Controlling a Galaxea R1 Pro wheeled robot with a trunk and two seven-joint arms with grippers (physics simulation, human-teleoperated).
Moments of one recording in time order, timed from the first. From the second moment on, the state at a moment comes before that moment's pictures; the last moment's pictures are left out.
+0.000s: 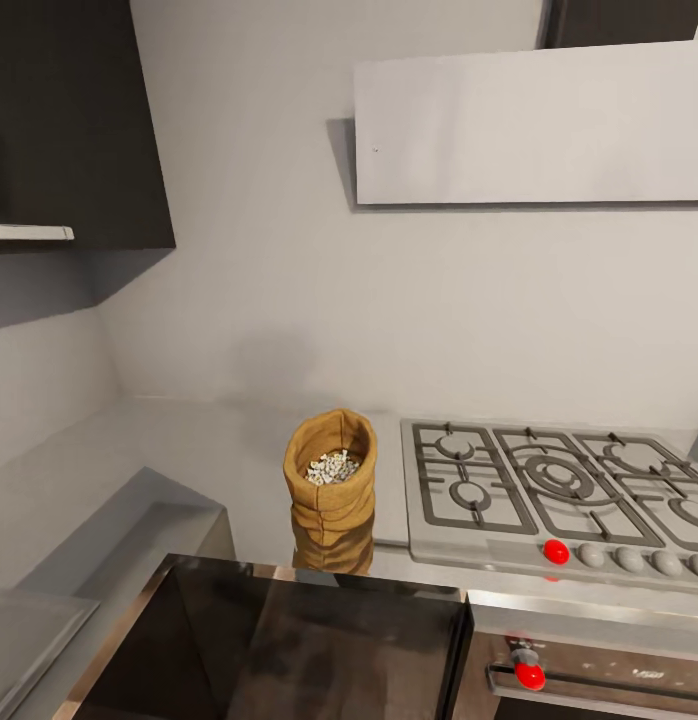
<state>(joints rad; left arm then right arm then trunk) 0.00 -0.03 0.02 -0.07 0.18 -0.05 0.00 -0.19 -0.12 -0.56 0.01 0.57 -0.07 0.07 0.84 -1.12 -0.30</state>
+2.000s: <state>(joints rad) 0.00 -0.03 0.02 -0.07 0.18 -0.05 0.00 -0.19 0.17 -0.13 -1.48 0.51 0.77 0.38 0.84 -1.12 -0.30</state>
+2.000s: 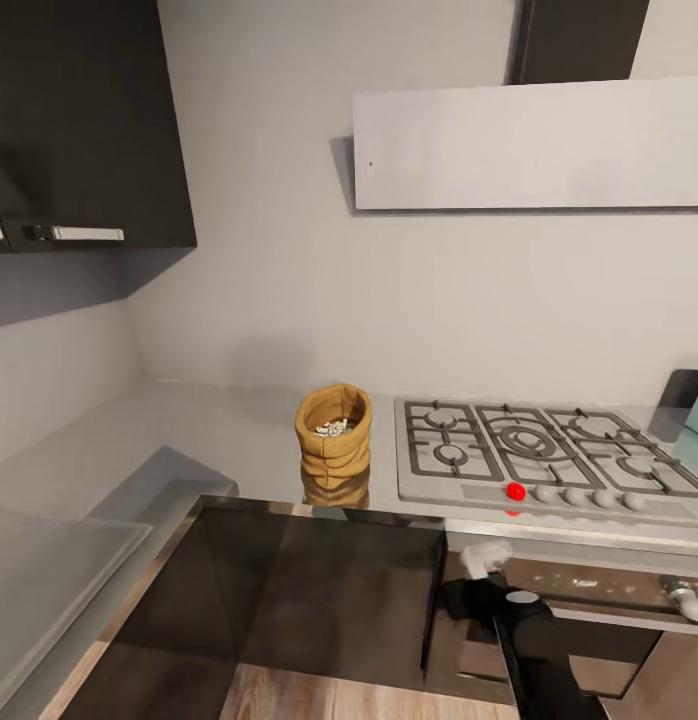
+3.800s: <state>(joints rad) 0.00 -0.03 0.02 -0.07 0.18 -0.05 0.00 -1.19 0.17 -0.23 -0.94 0.51 1.04 0.15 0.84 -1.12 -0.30</state>
